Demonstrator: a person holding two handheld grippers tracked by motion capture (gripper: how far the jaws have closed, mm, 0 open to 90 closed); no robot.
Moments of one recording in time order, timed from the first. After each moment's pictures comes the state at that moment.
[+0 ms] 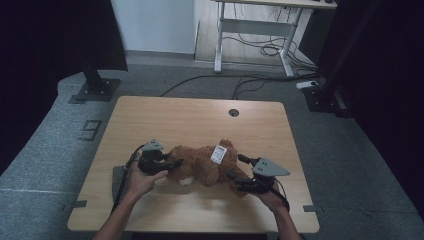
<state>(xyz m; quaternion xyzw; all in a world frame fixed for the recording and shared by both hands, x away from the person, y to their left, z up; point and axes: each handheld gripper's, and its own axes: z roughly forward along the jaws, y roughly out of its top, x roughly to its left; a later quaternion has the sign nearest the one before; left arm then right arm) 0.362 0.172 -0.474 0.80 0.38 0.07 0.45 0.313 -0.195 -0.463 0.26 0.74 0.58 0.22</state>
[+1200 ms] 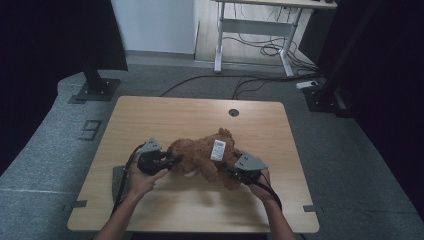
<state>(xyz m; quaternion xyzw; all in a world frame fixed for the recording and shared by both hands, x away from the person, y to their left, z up) 0.358 0.171 -0.472 0.79 0.37 0.11 0.48 0.347 -0.163 -0.495 0.21 0.78 0.49 0.31</state>
